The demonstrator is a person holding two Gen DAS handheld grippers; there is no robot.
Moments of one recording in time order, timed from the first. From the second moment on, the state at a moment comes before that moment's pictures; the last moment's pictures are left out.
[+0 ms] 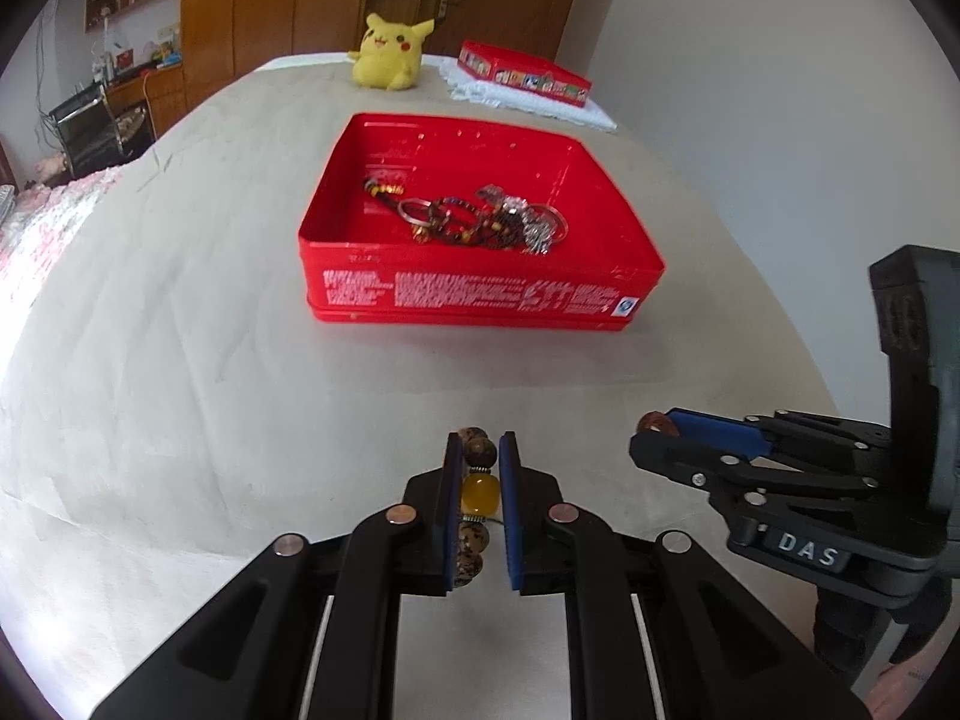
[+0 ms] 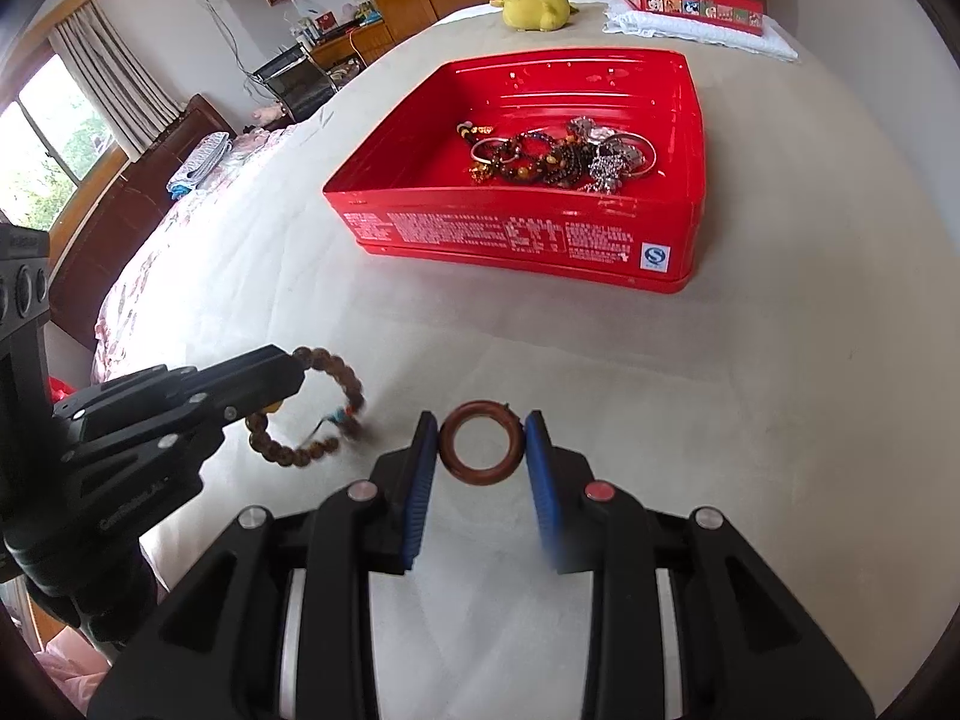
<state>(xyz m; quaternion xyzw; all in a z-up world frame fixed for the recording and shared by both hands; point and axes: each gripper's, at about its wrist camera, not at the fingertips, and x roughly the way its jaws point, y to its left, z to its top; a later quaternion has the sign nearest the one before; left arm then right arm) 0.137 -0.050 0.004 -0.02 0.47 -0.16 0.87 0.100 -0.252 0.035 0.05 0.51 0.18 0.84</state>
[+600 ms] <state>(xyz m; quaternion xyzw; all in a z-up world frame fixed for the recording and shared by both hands) 0.171 -0.054 0.067 -0.04 0.43 -0.18 0.89 0.150 -0.270 0.080 0.06 0.49 0.17 0.85</state>
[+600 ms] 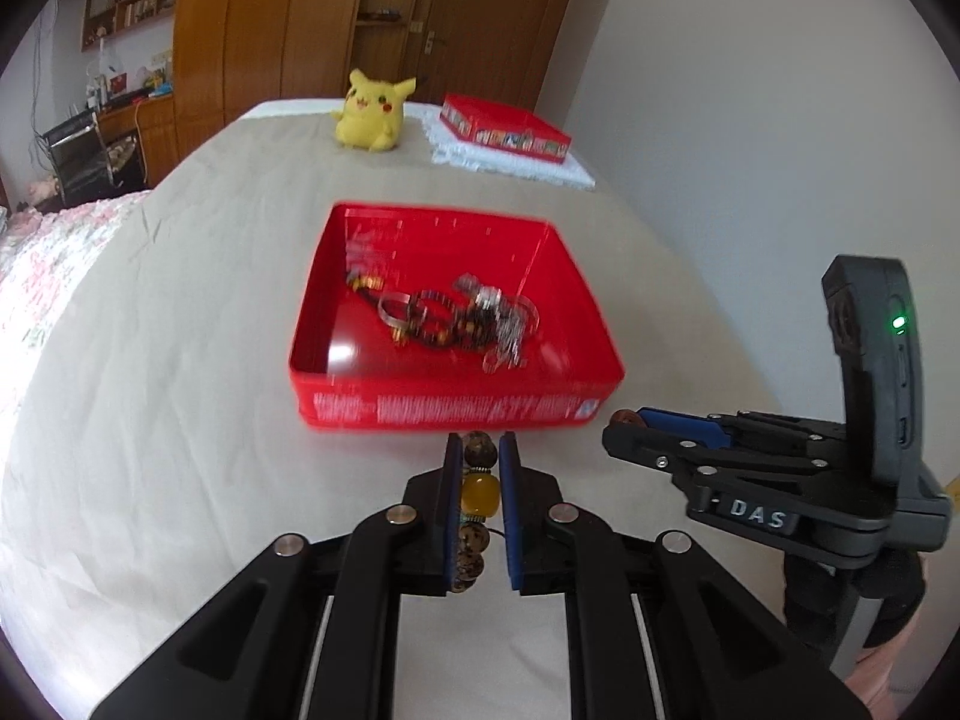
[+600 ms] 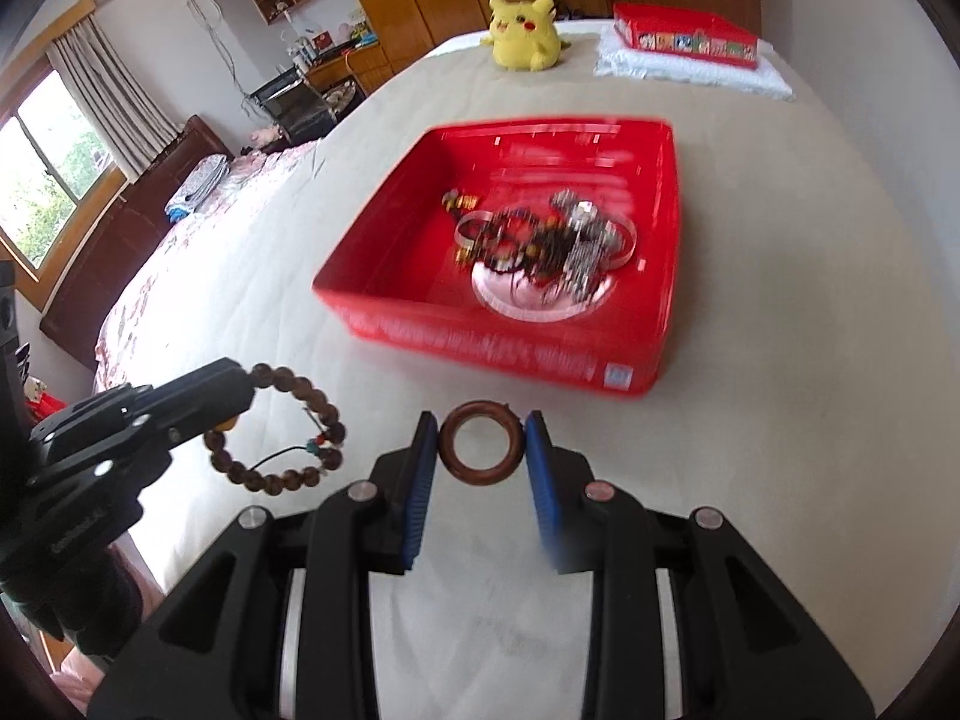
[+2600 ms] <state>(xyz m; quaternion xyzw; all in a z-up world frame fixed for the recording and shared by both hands) 0.319 -0.046 0.035 -0.05 0.42 -0.09 0.90 0.271 -0.273 0.052 0.06 0.49 0.10 0.87</state>
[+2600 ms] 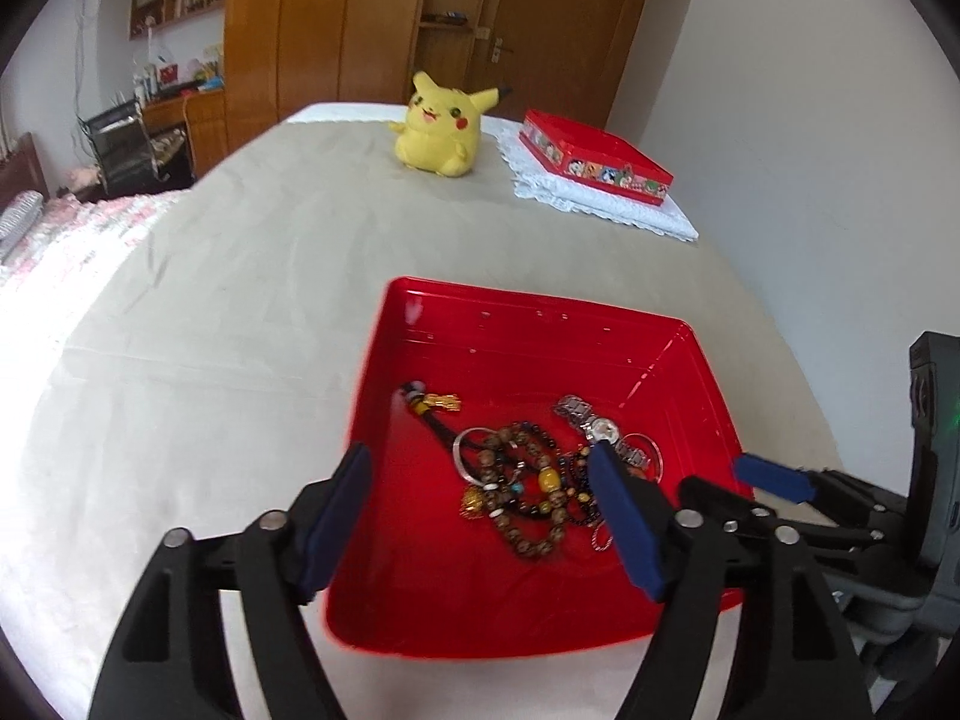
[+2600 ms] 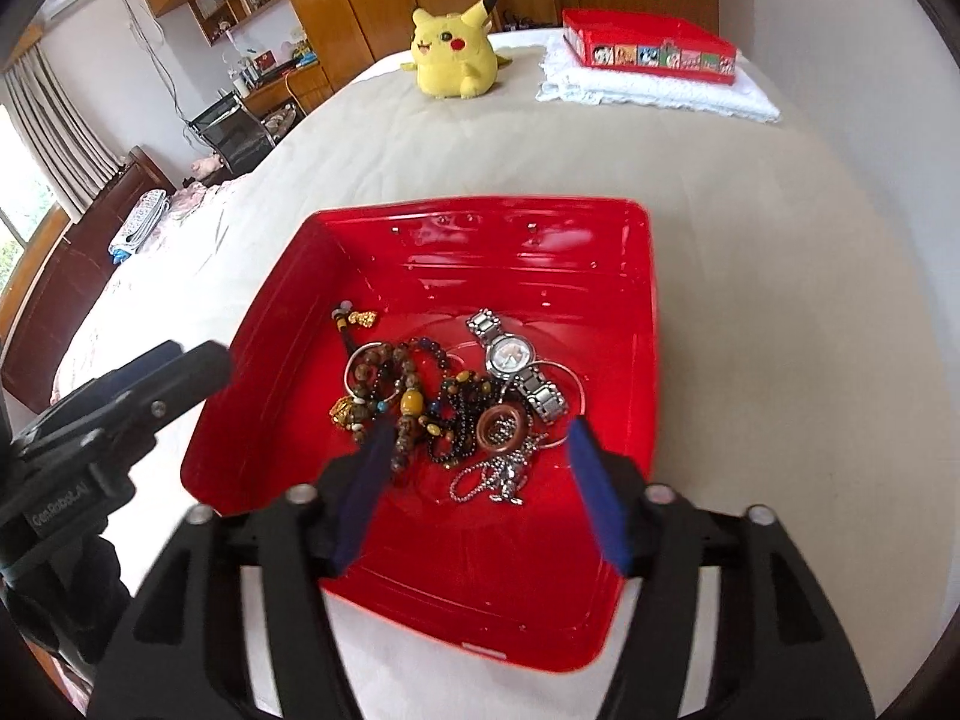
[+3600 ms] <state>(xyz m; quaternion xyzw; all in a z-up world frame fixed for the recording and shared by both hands) 0.213 -0.011 -0.008 -0.02 0.51 -0.05 0.86 0.160 -0.262 0.021 0.05 0.57 0.08 0.82</state>
